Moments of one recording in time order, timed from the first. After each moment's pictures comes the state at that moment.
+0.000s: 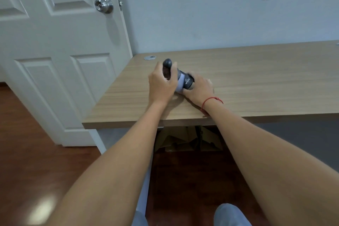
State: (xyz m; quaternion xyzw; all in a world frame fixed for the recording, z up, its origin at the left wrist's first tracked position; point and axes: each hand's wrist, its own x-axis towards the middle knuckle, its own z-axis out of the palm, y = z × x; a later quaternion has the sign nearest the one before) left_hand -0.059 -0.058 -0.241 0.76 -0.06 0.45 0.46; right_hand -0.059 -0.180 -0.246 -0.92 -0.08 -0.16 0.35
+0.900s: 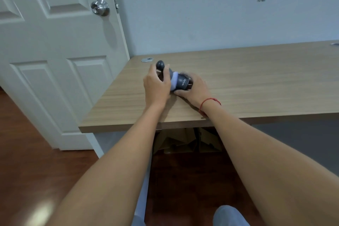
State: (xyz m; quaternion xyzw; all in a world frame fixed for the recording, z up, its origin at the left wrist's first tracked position) left_hand -0.057 -0.057 -0.241 0.76 -0.04 0.46 0.46; right_hand -0.062 -0.182 -0.245 -0.86 -0.13 -0.14 0.47
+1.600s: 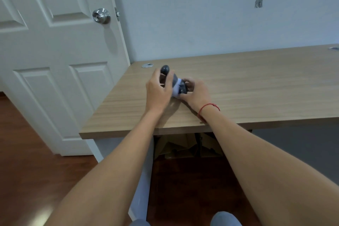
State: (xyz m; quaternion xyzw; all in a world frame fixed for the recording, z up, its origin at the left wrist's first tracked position) left_hand -0.059 -0.057 -0.238 0.78 -0.12 0.43 0.44; right_hand -0.064 -0.185 -0.239 -0.84 -0.11 -0.12 0.53
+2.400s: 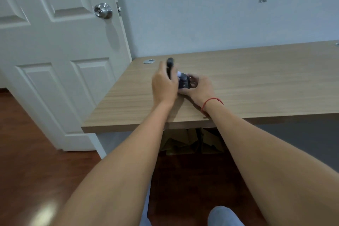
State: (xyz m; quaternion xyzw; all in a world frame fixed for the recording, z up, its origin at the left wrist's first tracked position) left_hand -0.055 -0.073 -0.235 0.79 -0.06 0.45 0.42; right_hand -0.067 -0.186 -0.239 -0.83 -0.09 -0.12 0.54
